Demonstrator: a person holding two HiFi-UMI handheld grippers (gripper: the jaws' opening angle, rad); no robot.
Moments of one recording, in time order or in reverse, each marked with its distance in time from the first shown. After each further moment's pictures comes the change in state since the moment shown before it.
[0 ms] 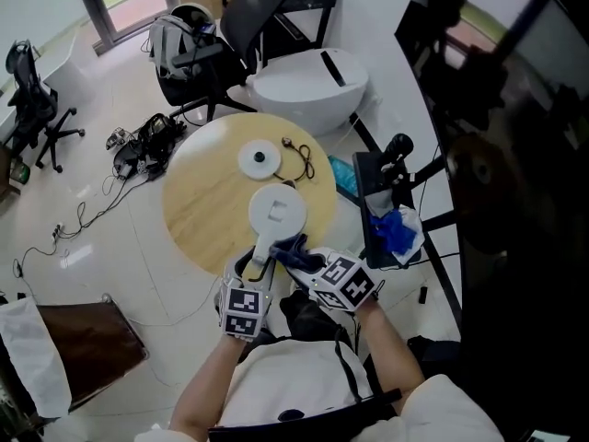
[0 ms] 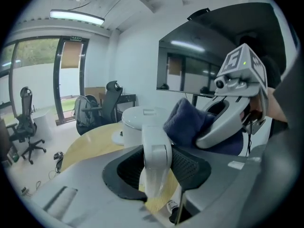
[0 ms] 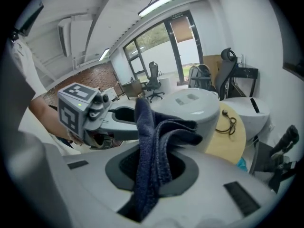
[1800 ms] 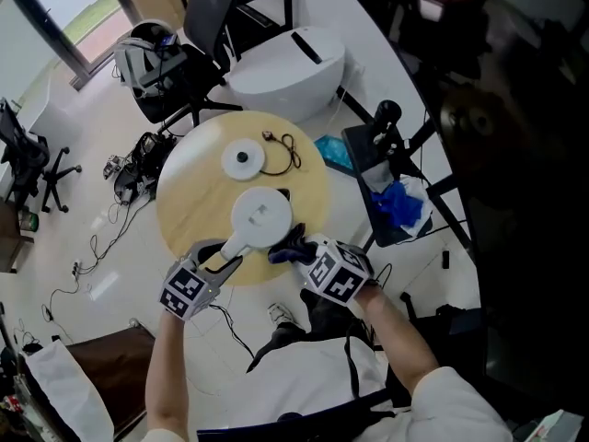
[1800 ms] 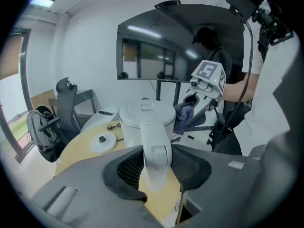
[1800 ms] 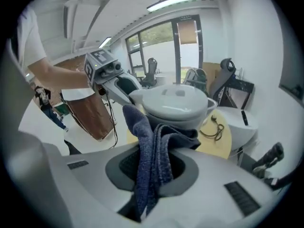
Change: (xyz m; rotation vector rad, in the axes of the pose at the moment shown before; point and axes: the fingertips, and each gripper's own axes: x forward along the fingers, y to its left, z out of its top) left arm -0.003 0.048 0.002 0.375 0.173 -0.471; right arm 0.012 -0.026 -0.004 -0.138 0.030 -0.127
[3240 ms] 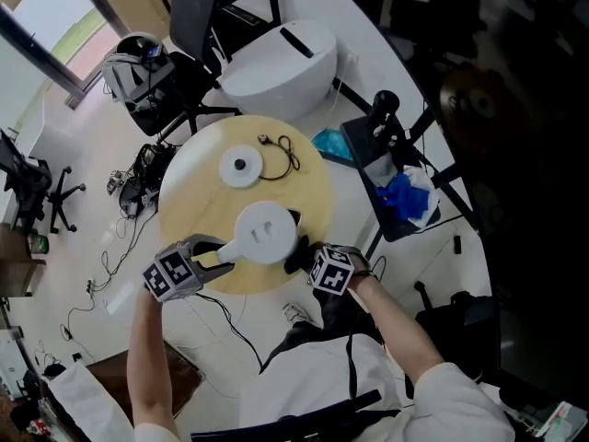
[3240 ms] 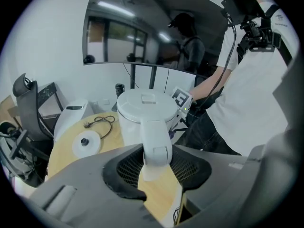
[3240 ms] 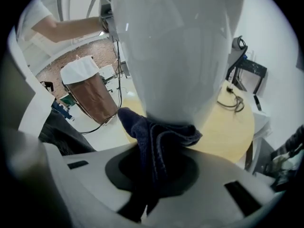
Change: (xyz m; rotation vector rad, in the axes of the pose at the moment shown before) left arm -0.003 0.021 -0.005 0.207 0.237 -0.357; right arm 0.095 -0.006 -0.098 -0.023 0.165 0.082
